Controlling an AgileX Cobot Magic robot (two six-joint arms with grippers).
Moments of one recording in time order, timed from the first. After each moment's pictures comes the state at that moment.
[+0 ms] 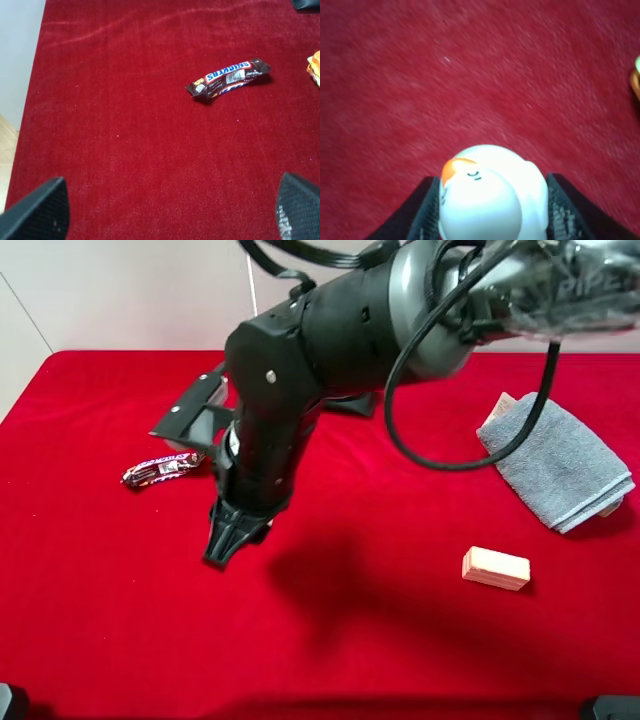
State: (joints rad) left arm -0.07 0.00 -0.48 0.03 1.06 0.01; right arm 1.07 1.99 -1.29 0.11 0.65 -0.23
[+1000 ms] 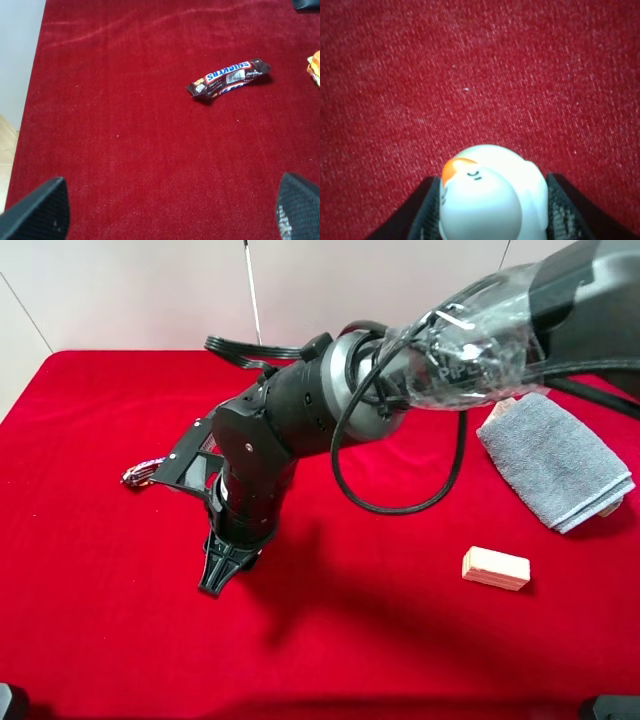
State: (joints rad) left arm -0.07 0.00 -0.48 0.03 1.06 0.01; right arm 1.08 2.14 -1.29 0.10 0.51 -0.22
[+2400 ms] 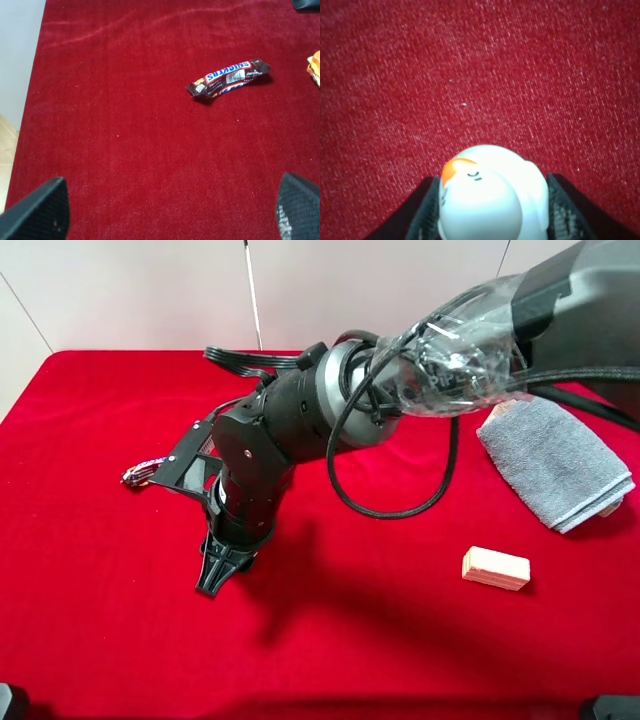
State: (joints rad) left arm -0.07 0.00 -0.48 0.03 1.06 0.01; right arm 1.08 2.15 -1.29 0.11 0.48 -0.22
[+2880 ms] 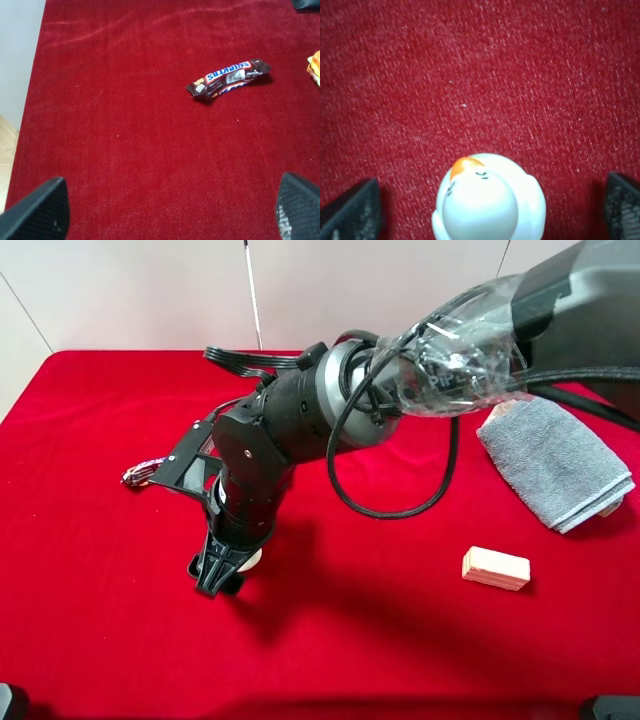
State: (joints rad) left arm -0.07 0.00 -0.48 0.03 1.06 0.01; right arm 1.08 2.15 -1.29 0.11 0.48 -0.22
